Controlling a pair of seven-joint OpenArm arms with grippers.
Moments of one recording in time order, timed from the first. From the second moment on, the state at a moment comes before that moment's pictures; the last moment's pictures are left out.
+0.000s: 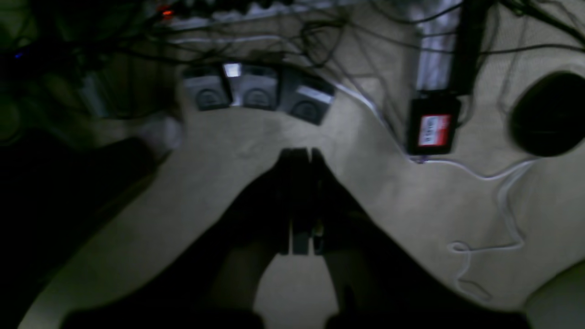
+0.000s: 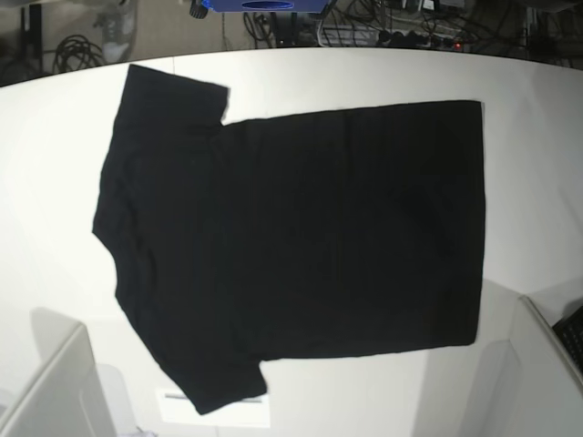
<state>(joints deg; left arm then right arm) 30.6 -9.7 1.3 36.3 -0.5 0.5 1.1 -32.1 0.8 7.2 43.8 1.1 7.2 -17.1</state>
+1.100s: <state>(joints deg) 69.5 -22.1 1.2 92.4 -22.3 0.6 -36.4 -49.4 -5.8 32.4 114.5 23.6 10.7 -36.0</state>
